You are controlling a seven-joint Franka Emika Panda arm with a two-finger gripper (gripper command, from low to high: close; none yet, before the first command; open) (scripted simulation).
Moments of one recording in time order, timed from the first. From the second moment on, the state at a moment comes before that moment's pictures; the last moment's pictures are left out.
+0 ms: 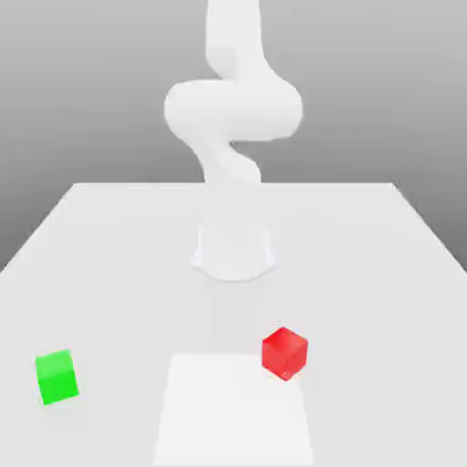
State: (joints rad) arm -0.02 -0.74 0.05 -2.36 0.01 2.35 0.89
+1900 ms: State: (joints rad) arm 0.30 0.20 -0.01 -2.88 0.18 3.08 1.67
